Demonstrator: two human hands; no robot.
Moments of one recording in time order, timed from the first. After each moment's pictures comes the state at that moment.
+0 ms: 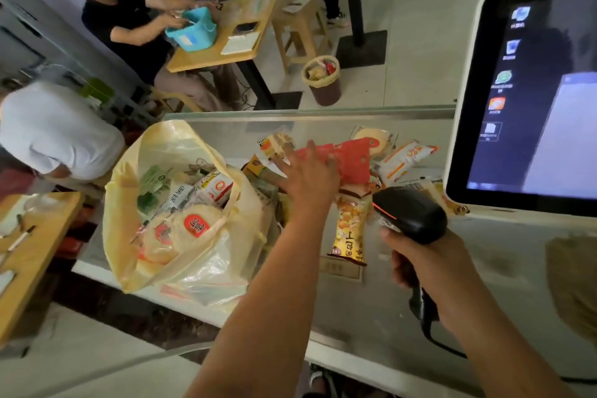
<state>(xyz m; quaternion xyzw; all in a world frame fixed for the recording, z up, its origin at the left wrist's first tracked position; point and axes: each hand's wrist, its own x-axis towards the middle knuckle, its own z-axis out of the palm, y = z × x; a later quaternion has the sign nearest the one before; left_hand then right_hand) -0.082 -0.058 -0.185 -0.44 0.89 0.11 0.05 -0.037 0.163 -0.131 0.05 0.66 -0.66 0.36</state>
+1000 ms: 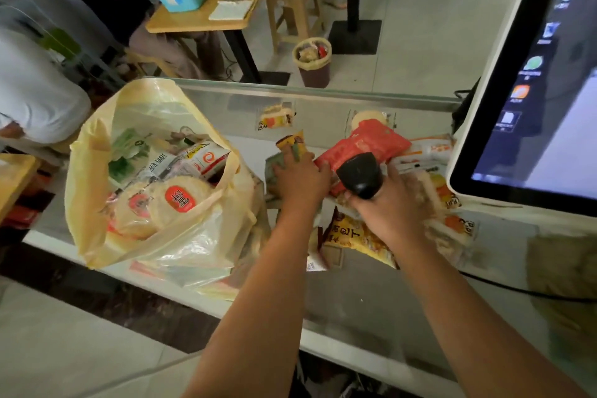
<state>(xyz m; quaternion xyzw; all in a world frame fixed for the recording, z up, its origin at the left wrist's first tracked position) -0.054 -0.061 -0.223 -0.42 0.89 0.19 0.06 -0.076 0.095 -0.181 -0.15 0.91 -0.32 0.22</state>
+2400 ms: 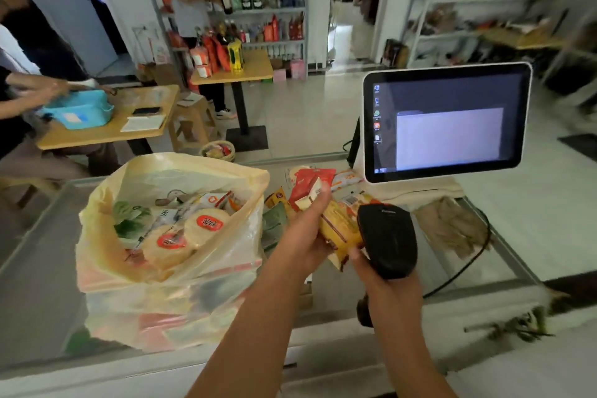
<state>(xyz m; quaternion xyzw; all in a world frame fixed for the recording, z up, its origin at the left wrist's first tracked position) 0.094 0.001 -0.086 -0.15 0.45 0.87 0.15 0.173 0.122 -0.084 0.13 0.69 -0.71 -0.06</state>
